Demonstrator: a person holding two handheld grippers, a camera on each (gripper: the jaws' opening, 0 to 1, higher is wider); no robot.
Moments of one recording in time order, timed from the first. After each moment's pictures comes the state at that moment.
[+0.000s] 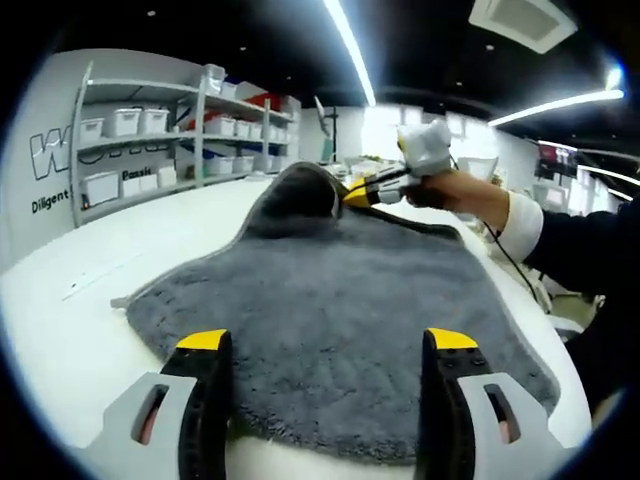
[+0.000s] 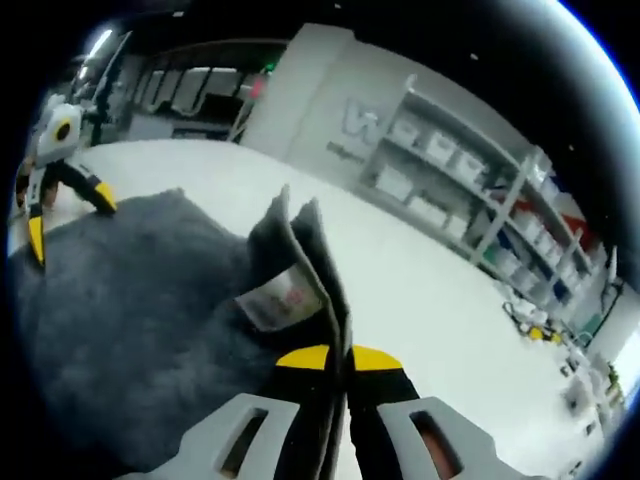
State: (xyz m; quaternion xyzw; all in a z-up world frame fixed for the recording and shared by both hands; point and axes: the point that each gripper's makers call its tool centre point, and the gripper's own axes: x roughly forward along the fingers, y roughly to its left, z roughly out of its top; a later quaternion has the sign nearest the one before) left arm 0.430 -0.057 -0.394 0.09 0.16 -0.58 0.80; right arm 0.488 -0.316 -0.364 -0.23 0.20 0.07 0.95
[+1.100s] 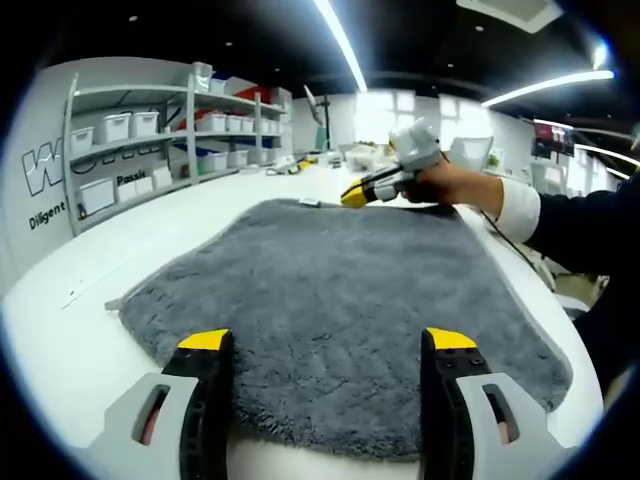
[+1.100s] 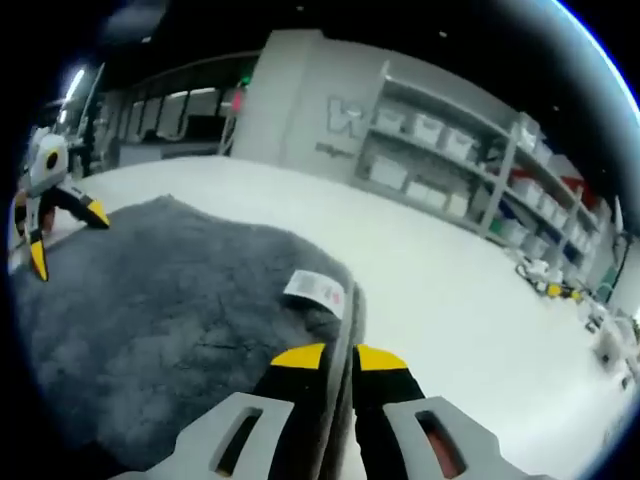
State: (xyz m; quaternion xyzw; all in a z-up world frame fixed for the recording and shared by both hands) left arm 0.434 -0.057 -0.405 0.13 0.16 -0.58 0.79; right arm 0.476 -0.332 -0.392 -0.14 0.20 0.08 0.97
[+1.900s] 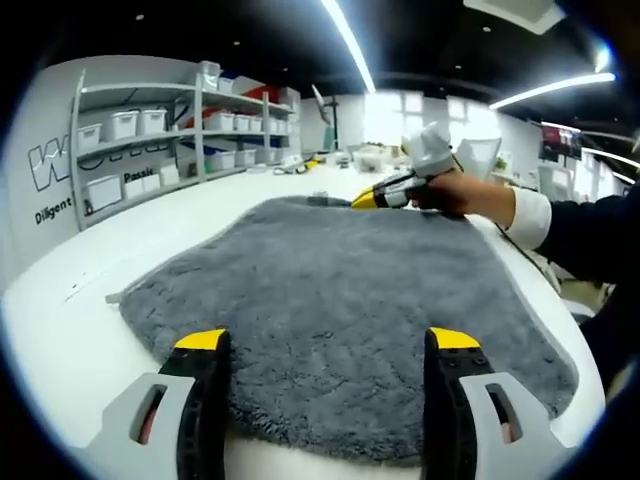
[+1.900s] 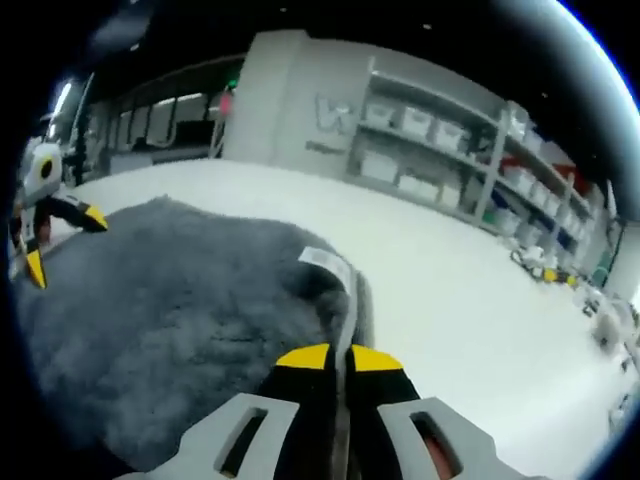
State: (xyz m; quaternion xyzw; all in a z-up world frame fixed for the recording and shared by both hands) left arm 0.427 -0.060 -0.411 0.12 0.16 -0.56 0.80; right arm 0.470 -0.329 -0.401 -0.15 0.21 0.04 0.97
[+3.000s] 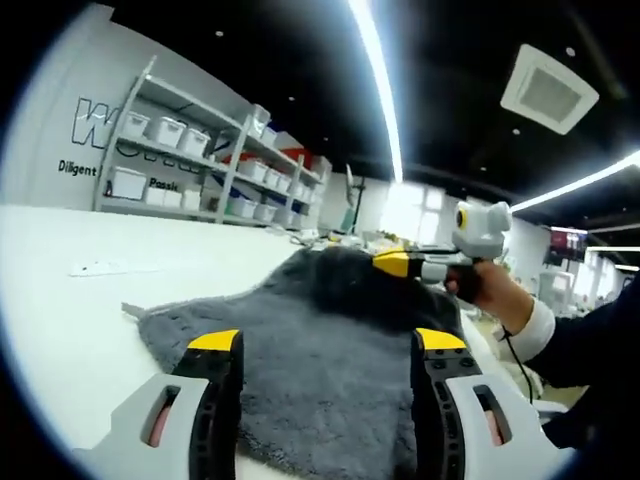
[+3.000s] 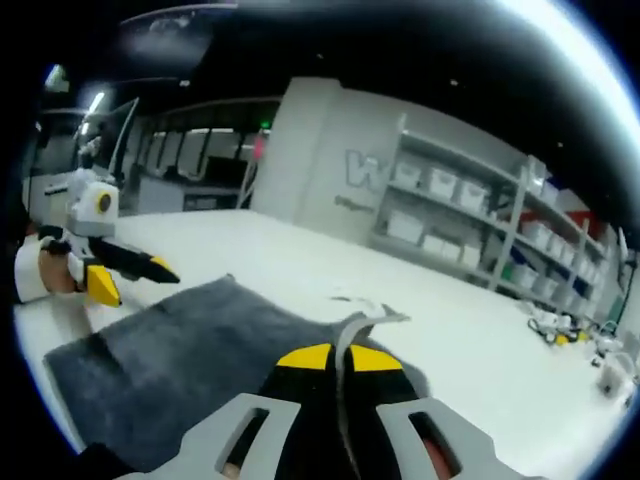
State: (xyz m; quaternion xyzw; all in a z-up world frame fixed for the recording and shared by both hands) left arm 0.441 -0.049 -0.343 -0.10 0.10 -0.55 0.82; right arm 0.449 -0.212 -0.309 -0.15 0.09 0.12 0.98
